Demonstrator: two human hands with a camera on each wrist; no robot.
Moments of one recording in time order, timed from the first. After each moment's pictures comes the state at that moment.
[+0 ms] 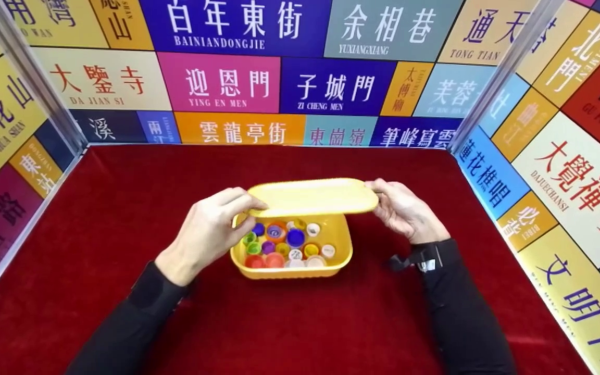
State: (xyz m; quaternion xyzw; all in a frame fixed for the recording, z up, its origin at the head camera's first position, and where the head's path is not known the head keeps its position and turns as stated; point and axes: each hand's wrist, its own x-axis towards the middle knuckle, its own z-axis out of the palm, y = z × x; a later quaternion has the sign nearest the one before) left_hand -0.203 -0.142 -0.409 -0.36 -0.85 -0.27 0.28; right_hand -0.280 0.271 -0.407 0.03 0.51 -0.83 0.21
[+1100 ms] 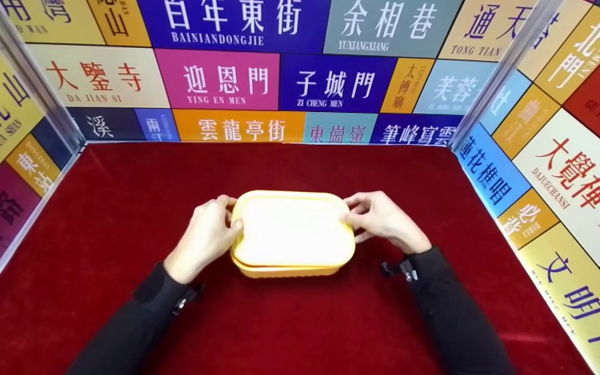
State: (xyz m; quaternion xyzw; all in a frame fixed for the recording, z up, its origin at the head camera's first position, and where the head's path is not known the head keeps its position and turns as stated) left_hand -0.213 -0.140 -0.435 -0.10 -0.93 -0.34 0.08; right_hand -0.266 0.247 -0.430 -0.07 0.84 -0.50 0.17
